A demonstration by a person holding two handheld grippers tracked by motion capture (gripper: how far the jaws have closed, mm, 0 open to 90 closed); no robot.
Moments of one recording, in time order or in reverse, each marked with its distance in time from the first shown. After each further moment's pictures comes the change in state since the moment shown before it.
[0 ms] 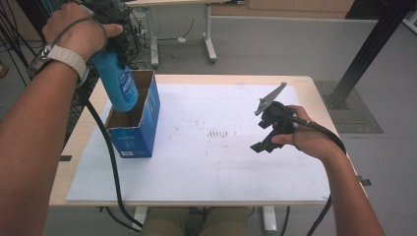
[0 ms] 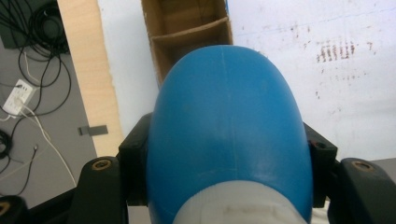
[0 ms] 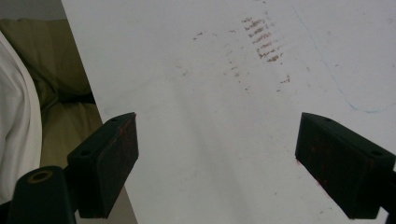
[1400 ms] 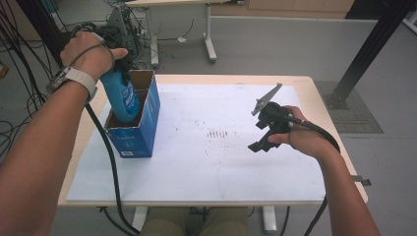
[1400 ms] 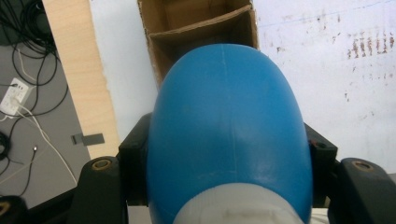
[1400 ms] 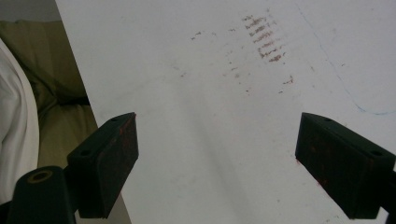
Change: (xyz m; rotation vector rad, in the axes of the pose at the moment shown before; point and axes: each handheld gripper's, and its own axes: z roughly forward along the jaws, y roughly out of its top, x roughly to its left) left arm 0.012 0.013 0.062 0.029 0.003 0.013; right arm -0.008 0.002 0.012 0.006 0.015 0.014
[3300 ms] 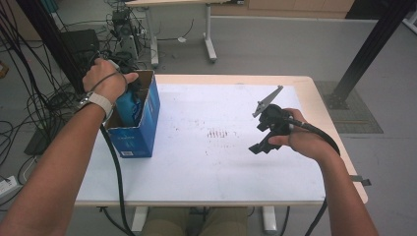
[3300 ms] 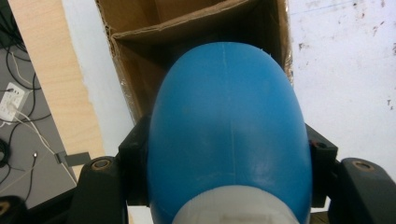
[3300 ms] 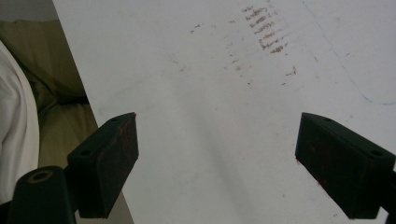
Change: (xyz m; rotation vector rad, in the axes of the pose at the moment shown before) left arm -0.009 0.009 0.075 0.019 0.026 0.032; right arm -0.001 -0.007 0.004 0.005 0.001 0.025
